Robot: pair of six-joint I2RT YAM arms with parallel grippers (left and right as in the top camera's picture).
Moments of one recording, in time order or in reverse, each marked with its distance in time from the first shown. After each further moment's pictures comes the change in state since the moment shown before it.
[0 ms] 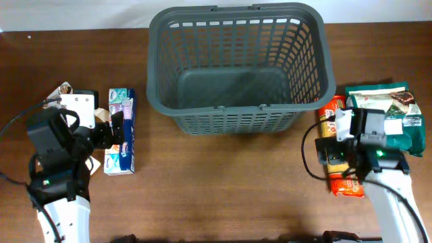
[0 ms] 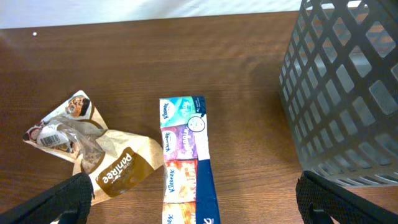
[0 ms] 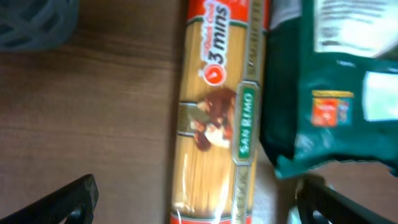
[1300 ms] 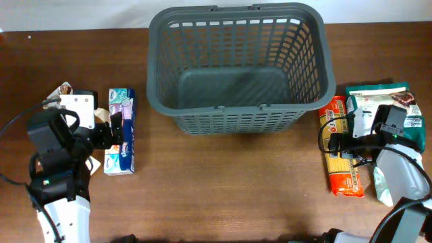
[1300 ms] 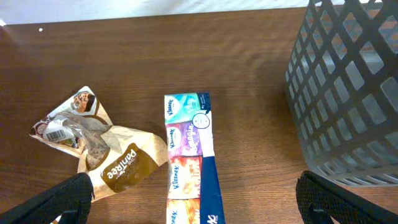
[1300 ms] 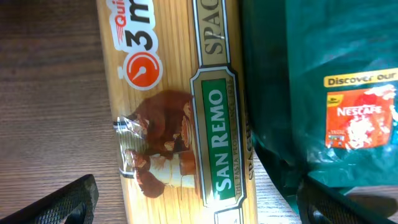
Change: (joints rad) left arm 0.000 0.000 0.000 -0.007 -0.023 0.000; right arm -0.278 0.290 -0.003 0.159 -0.194 -0.016
